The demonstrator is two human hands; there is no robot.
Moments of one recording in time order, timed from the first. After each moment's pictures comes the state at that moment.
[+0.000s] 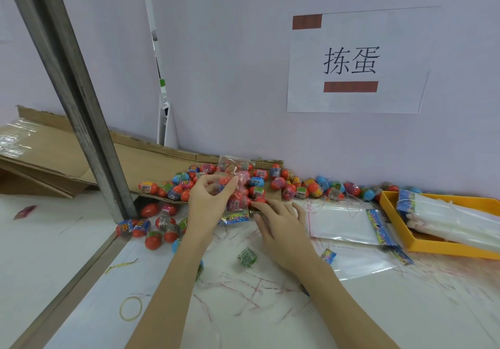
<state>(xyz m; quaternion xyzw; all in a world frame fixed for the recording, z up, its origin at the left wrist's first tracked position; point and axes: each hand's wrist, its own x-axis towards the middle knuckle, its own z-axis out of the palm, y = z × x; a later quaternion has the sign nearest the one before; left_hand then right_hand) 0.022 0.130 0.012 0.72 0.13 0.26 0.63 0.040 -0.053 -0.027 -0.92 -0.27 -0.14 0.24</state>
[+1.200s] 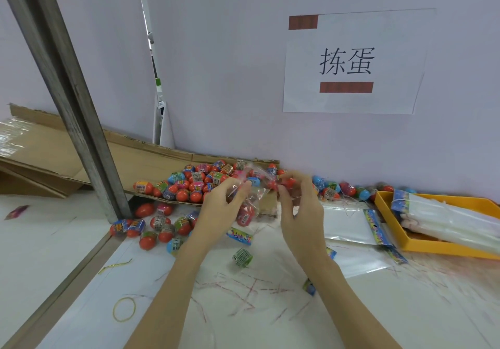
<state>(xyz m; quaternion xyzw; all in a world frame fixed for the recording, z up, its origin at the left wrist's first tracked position) 0.018 0.110 0.016 0.84 -0.01 0.20 0.50 0.034 -0.068 0.006 -0.73 -0.23 -0.31 0.56</state>
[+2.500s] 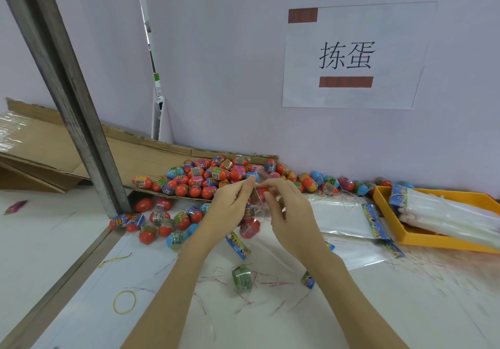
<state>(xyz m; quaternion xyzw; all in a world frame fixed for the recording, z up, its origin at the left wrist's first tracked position) 0.015 0.097 0.013 0.84 -0.08 0.19 0.50 0.031 -0.071 0.005 -0.80 -0.31 -0.22 0.47</state>
